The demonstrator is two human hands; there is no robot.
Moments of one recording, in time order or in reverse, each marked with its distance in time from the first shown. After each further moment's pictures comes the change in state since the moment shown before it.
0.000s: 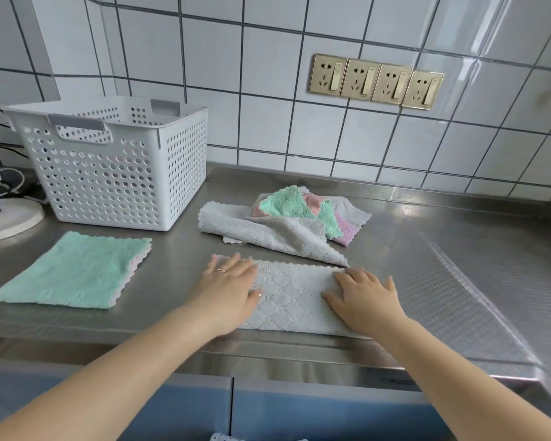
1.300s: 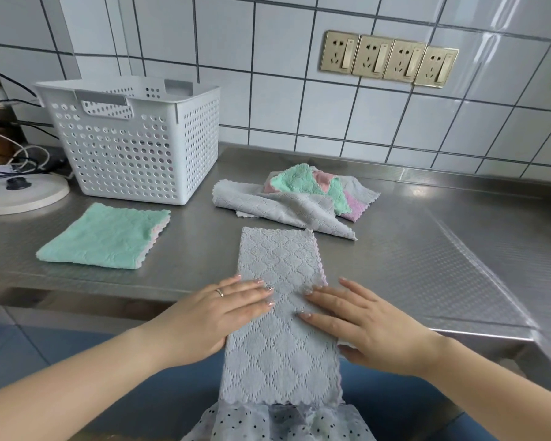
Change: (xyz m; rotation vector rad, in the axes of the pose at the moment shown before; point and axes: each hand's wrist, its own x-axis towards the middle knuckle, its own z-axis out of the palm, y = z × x) left_hand -0.085 -0.034 0.034 0.112 0.282 0.617; right_hand -0.075 0.011 0.023 -0.188 0.330 -1.005
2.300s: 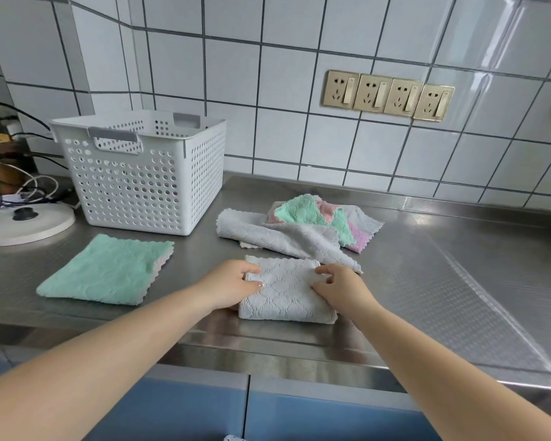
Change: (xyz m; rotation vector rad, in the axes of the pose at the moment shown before) left_hand 0.085 -0.057 -0.014 -0.823 -0.086 -0.925; right_hand 0.102 0.044 -0.009 0.895 0.099 1.129
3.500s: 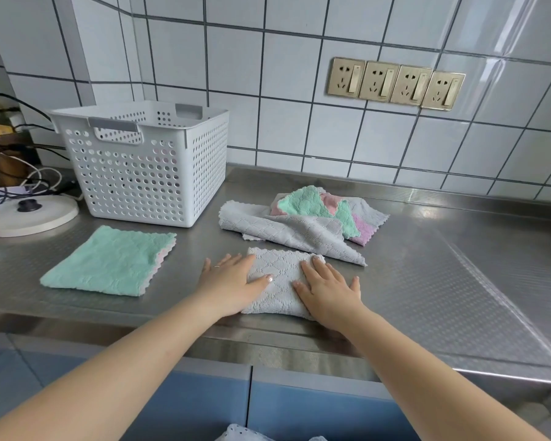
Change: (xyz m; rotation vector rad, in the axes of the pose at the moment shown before) left_hand -0.007 -0.003 0.015 0.492 0.090 -0.036; right_hand -0.002 0.005 0.031 -0.572 -0.101 -0.148
